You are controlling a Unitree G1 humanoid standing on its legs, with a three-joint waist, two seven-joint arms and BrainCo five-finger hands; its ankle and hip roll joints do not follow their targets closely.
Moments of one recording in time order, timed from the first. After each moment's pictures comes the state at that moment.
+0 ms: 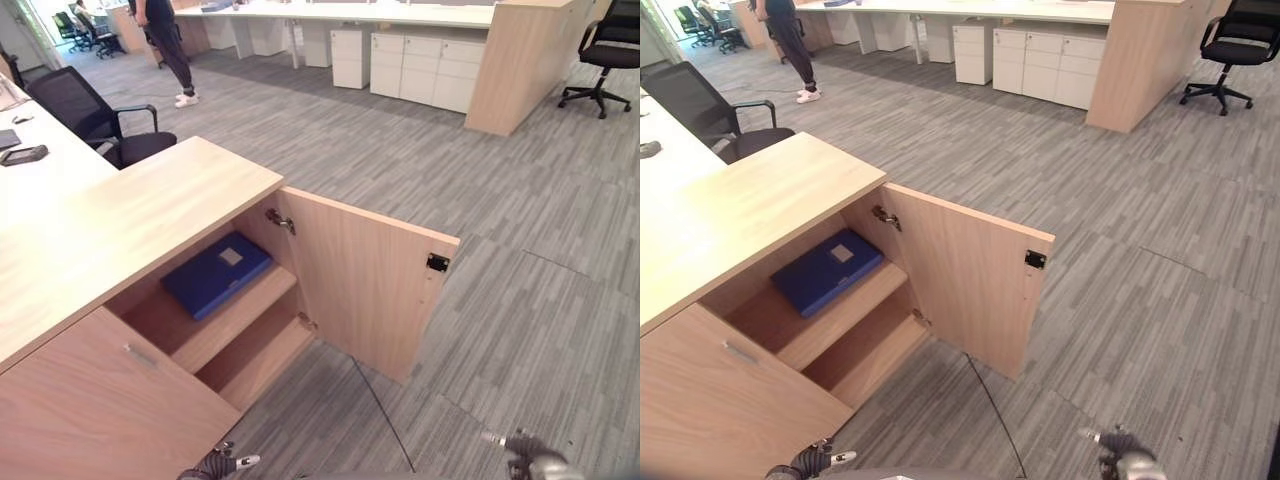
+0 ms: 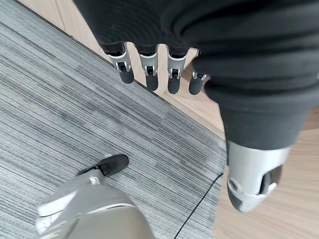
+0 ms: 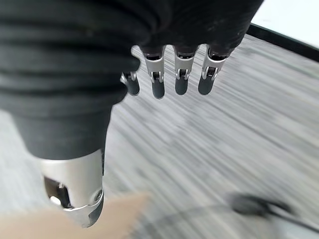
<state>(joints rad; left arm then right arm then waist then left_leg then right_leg) 0.07 0.30 -0.24 1.15 -0.13 -0.09 -0.07 -0.20 -0.56 0.05 1.29 0.20 -0.01 -0.06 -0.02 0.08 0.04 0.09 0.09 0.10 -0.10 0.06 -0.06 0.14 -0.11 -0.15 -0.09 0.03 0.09</state>
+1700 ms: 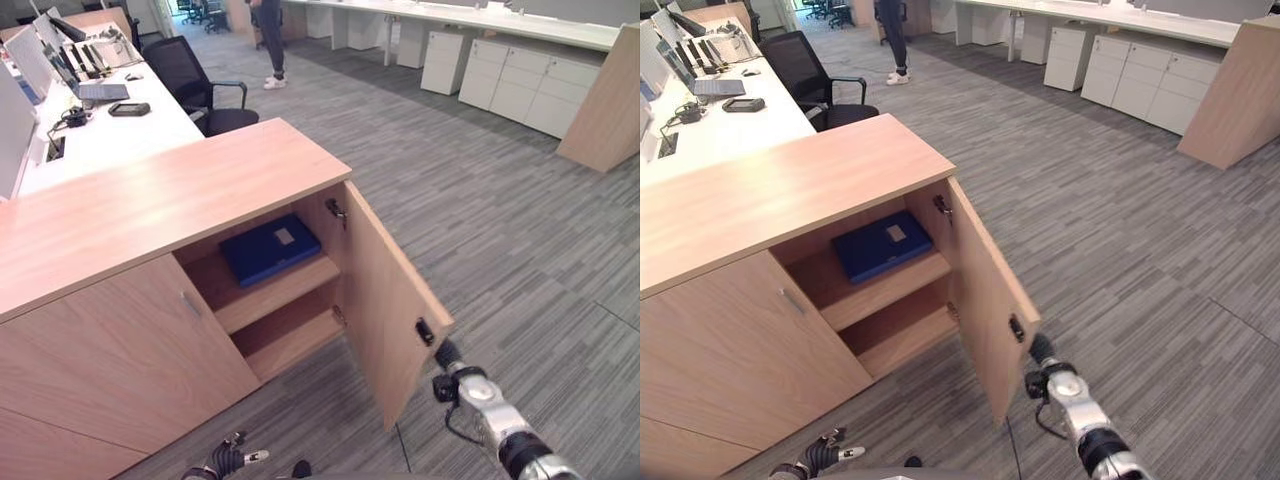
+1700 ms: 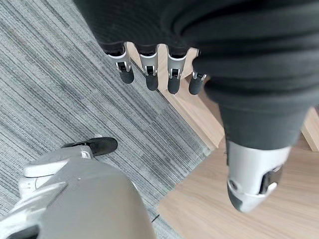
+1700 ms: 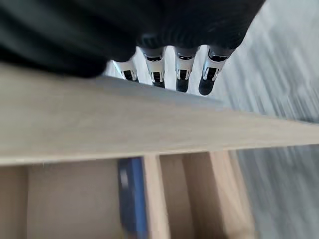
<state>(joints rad) 0.15 0.31 -0.24 0.97 -0.14 -0.09 -0.08 -0.07 -0.39 0.41 0.64 0.26 -0.10 0.04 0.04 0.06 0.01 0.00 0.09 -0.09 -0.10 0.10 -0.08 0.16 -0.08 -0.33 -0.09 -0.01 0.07</state>
